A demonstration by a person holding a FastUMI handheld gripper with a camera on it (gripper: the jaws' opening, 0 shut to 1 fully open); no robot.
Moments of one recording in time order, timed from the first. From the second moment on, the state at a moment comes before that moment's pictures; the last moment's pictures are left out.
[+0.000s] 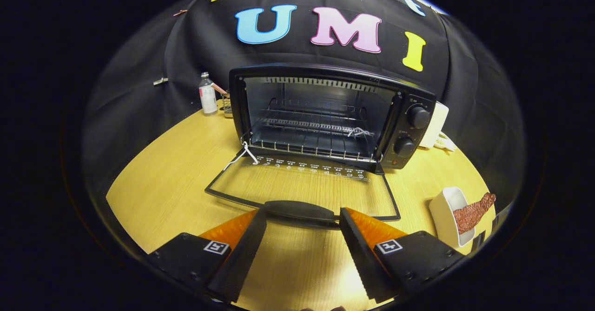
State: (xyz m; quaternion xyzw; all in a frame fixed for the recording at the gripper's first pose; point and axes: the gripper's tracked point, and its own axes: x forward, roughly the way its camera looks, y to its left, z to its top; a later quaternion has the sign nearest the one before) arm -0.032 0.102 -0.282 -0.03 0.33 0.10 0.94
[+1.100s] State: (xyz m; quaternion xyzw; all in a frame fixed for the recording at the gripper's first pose) arm 0.000 -0.203 -0.168 0.04 0.31 0.06 0.95
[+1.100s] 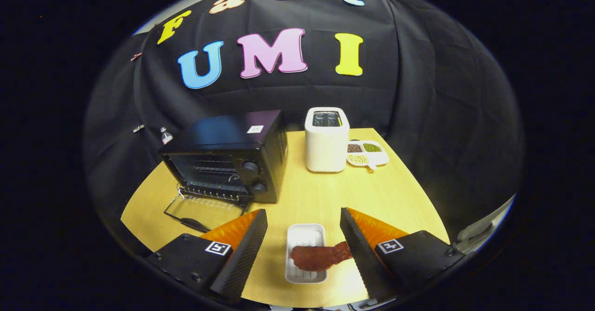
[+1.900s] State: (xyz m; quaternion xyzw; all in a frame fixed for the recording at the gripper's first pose) arm -0.021 -0.237 -0.281 0.21 0.46 0.15 0.85
